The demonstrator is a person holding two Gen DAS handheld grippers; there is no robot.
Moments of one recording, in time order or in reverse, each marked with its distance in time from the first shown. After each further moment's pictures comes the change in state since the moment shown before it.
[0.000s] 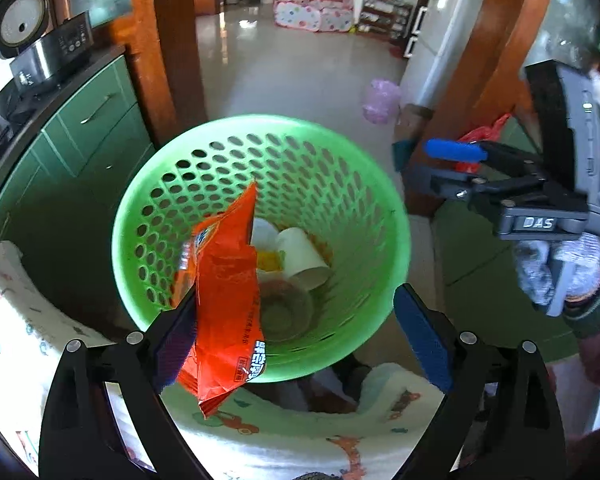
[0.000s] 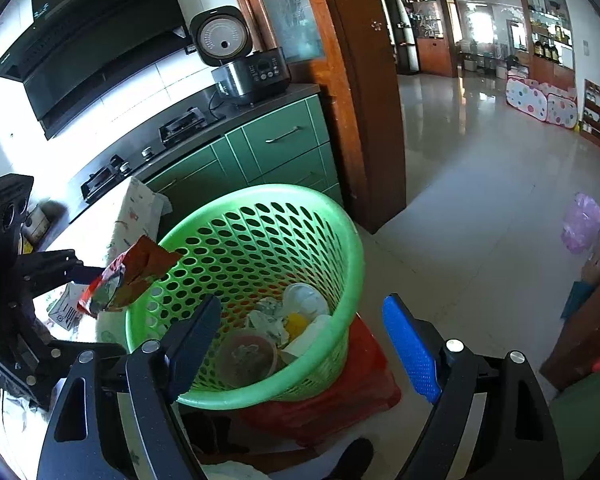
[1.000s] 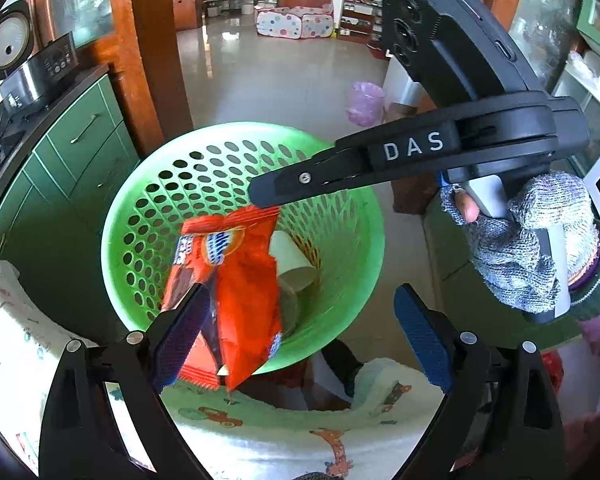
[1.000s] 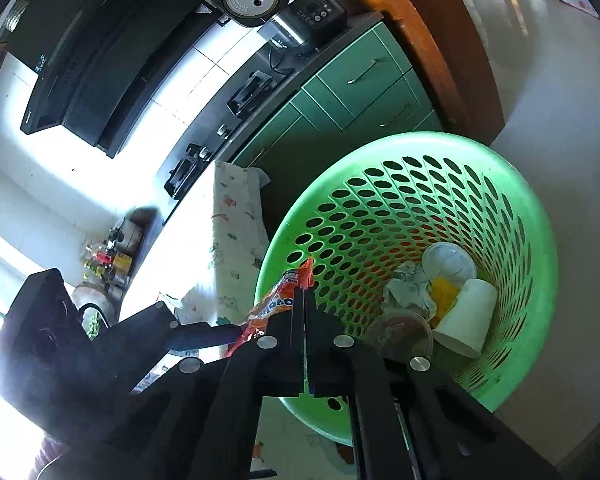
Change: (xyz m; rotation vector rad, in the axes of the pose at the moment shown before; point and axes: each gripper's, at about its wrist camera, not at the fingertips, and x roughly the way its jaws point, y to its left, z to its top) left arm -0.004 -0.026 -0.008 0.066 -0.027 0.005; right arm 0.057 0.049 0.036 0.211 0.231 0.403
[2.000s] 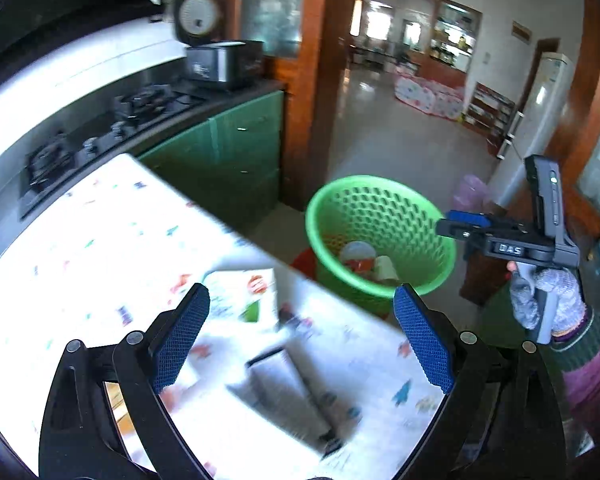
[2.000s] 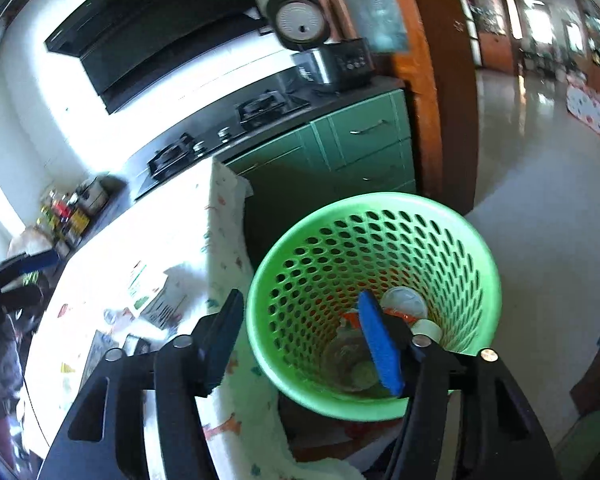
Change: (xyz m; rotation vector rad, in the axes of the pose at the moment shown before) left arm -0.208 0.042 -0.109 -0.412 -0.209 0.349; right arm -0.039 0.075 -0.042 -0.322 -0.117 -0.216
